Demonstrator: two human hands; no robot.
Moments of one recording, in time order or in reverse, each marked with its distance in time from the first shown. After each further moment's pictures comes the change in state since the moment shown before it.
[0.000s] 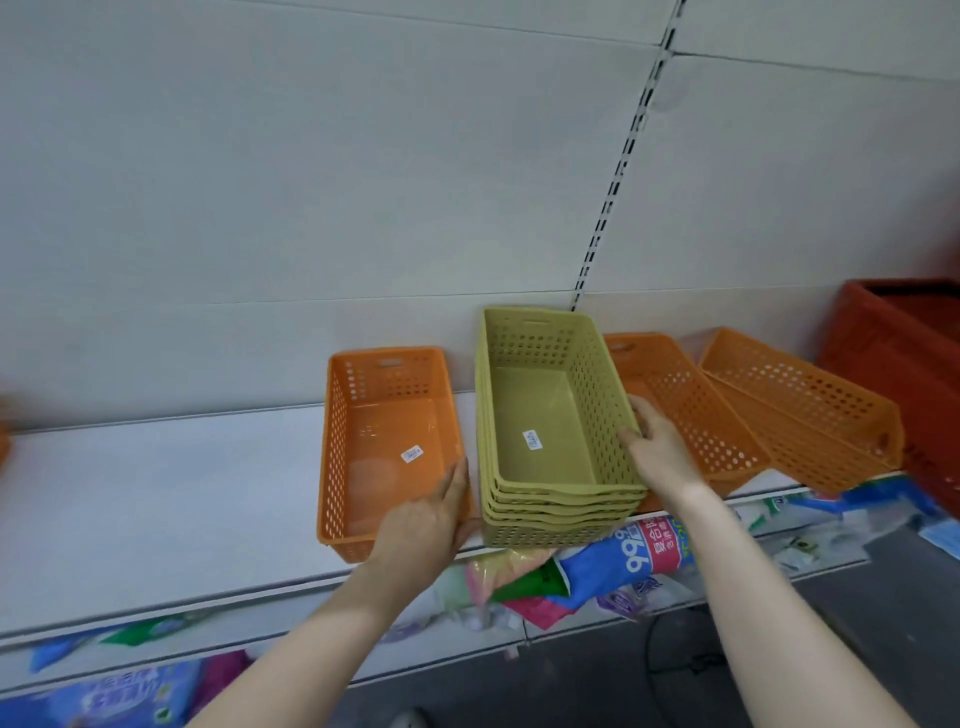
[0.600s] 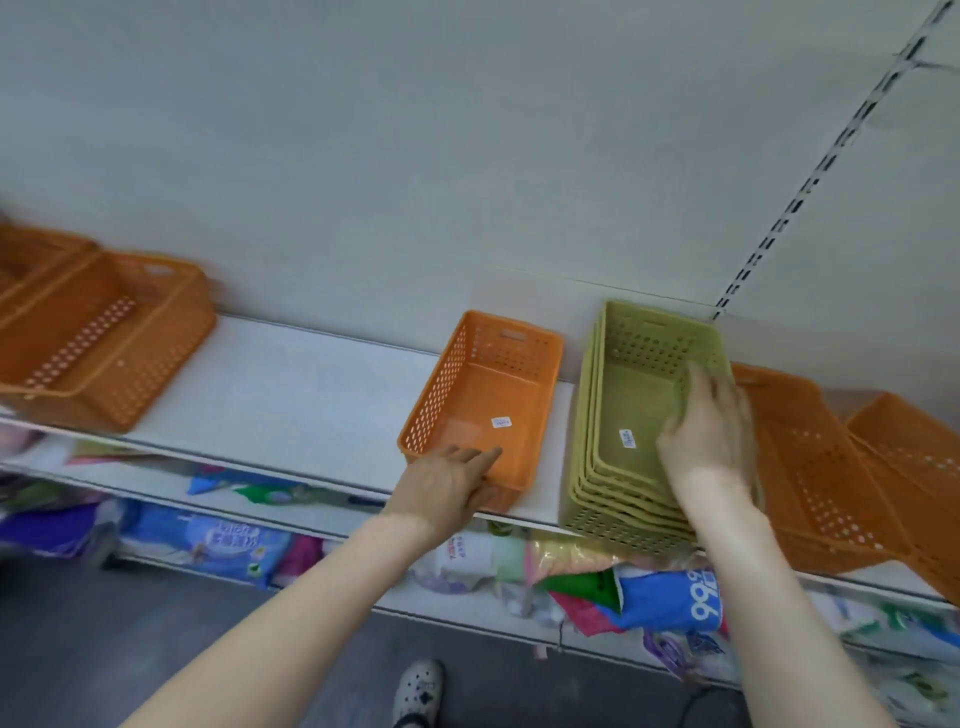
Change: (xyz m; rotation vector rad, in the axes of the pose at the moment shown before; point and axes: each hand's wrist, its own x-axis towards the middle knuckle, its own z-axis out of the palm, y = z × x) left_hand -0.070 -0.034 -0.020 -0.097 0.195 -0.146; right_hand -0.027 -0.061 0.046 -0.533 0.195 -0.361
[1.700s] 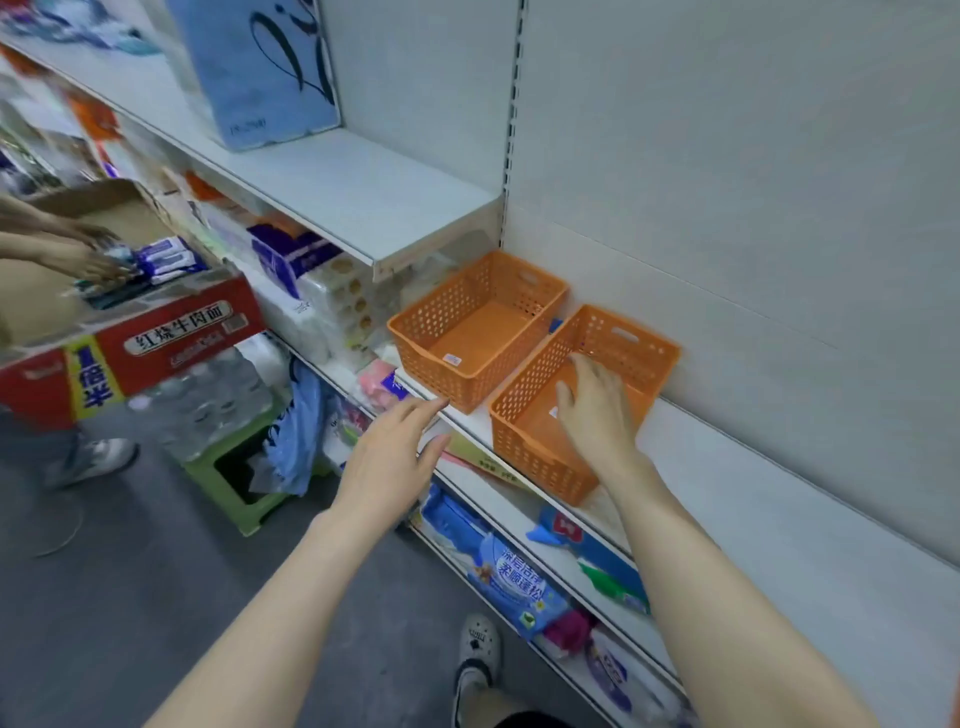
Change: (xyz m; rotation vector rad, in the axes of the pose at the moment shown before) left_hand -0.306 -0.478 -0.194 -0.078 0.441 -0.799; right_hand -0.134 -0.625 0.301 0.259 -0.388 -0.707
